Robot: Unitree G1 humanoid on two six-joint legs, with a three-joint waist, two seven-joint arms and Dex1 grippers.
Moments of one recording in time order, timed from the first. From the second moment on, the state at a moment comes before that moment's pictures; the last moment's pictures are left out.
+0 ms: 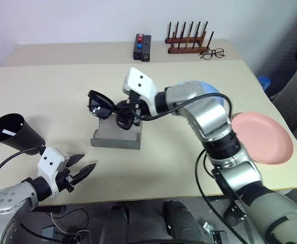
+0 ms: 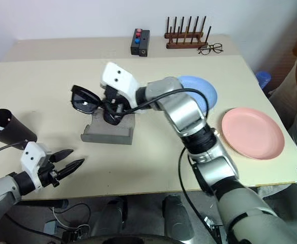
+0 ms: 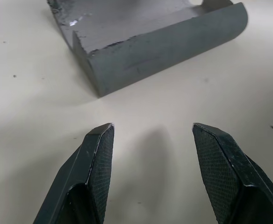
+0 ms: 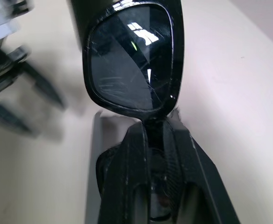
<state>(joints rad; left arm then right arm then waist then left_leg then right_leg) 0.40 0.69 0.37 -0.57 -0.49 0.51 -0.71 -1.01 -0.15 0.35 0.00 0.10 0.87 0.90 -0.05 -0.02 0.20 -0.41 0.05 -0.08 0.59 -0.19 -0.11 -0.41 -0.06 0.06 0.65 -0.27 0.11</state>
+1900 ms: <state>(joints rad) 0.27 0.66 0.34 -0.59 -0.55 0.57 -0.67 -0.89 -0.35 0.41 0.08 0.00 0.62 0.85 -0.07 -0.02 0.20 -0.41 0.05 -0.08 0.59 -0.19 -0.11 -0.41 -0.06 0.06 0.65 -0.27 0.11</state>
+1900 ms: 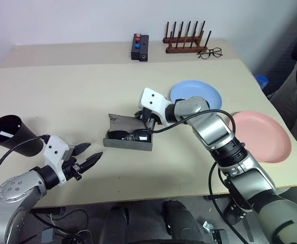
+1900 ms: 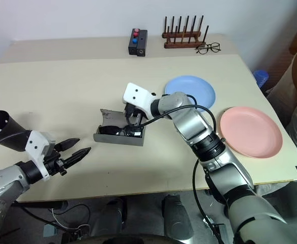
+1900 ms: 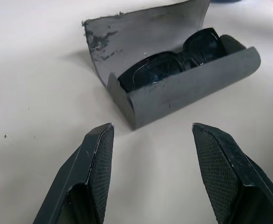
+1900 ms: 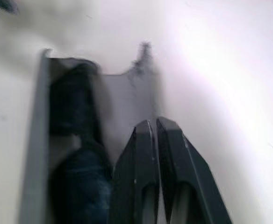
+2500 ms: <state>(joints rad) -0.27 0.67 0.28 -0.41 -0.66 0.78 -0.51 -0.72 -0.49 0.28 -0.02 0.09 0.28 0.99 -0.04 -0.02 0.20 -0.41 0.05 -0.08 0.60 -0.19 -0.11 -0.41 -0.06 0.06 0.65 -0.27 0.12</state>
